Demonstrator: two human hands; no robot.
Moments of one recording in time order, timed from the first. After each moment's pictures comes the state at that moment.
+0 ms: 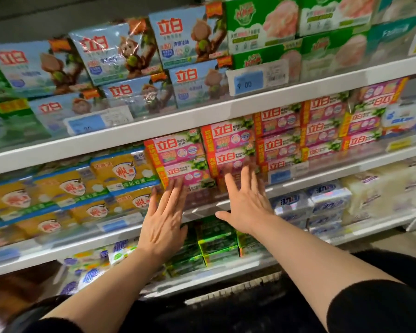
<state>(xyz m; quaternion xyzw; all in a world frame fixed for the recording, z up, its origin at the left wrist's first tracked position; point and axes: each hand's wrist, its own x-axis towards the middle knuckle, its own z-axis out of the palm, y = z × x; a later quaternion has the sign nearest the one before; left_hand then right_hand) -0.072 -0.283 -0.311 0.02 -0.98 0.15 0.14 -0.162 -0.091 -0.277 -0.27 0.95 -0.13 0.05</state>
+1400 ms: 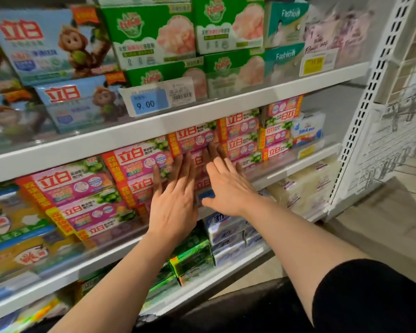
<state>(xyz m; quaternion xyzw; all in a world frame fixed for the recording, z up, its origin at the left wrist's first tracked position) -0.209 -0.138 -0.287 -0.08 -0.94 0.12 0.29 -0.243 0.012 -0.249 -0.26 0.95 -0.14 -0.03</state>
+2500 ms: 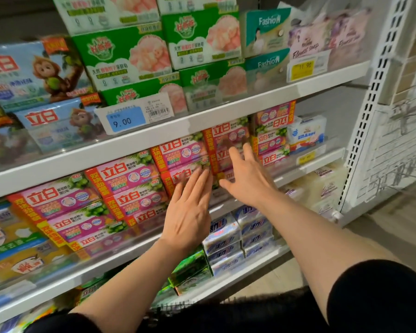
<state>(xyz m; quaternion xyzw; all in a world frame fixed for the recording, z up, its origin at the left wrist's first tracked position) -0.222 -0.088 -0.290 -0.15 -0.94 0.09 0.29 -0.275 0.071 -0.236 -0.16 0.95 -0.24 -0.10</state>
